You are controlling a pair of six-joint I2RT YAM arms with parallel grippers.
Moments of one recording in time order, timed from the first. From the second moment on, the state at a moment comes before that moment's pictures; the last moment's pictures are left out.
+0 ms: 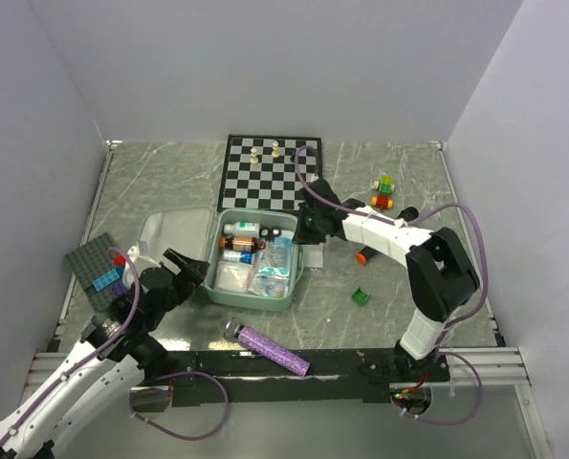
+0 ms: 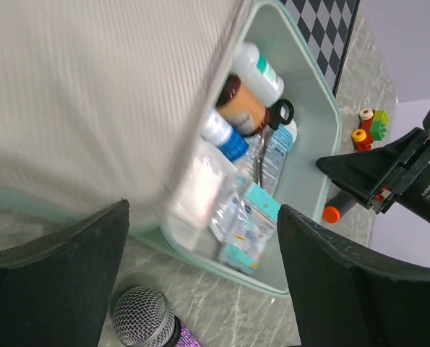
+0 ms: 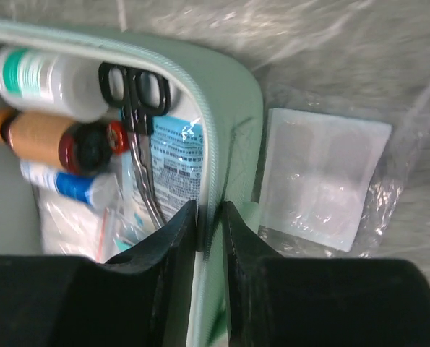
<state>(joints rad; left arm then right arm) -0.65 0.38 0.46 -0.63 -0.42 -1.20 0.61 1.71 1.18 -0.43 -0.02 0.70</state>
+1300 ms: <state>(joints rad) -0.65 0.09 0.18 -0.55 -0.07 -1.40 0.50 1.56 1.00 -0.37 -0.02 0.61</state>
